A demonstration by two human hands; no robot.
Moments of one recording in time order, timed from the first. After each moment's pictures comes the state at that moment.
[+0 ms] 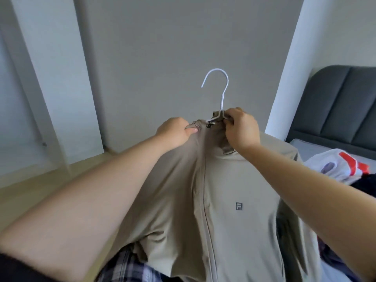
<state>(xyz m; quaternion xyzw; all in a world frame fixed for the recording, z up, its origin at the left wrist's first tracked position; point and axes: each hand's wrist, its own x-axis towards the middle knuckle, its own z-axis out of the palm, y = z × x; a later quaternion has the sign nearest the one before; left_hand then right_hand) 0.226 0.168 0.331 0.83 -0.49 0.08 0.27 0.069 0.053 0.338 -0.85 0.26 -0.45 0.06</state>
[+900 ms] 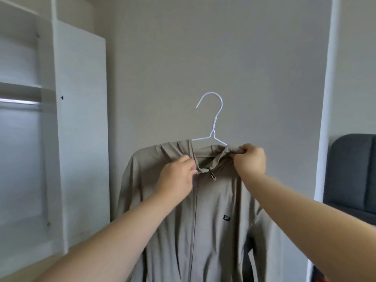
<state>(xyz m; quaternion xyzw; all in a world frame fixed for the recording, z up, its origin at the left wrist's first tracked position) 0.316 0.160 0.443 0.67 -0.53 0.39 0.36 0.209 -0.006 0.479 -0.69 0.33 -0.57 0.29</state>
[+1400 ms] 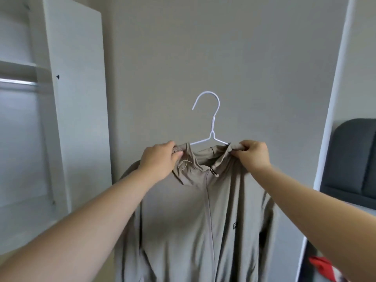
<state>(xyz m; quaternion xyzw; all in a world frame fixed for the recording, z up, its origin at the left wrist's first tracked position) 0.357 0.171 0.443 0.83 -0.42 0.27 0.23 0.199 -0.024 0.444 -0.76 0.25 -0.50 0.32</state>
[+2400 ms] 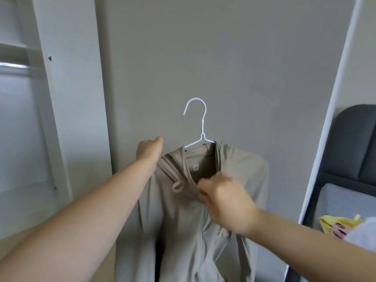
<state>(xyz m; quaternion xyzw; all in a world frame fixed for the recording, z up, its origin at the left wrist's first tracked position) 0.377 0.147 0.413 0.72 -0.13 -0.01 0.69 0.160 0.082 0.370 -0.96 -0.01 -0.27 -0.10</state>
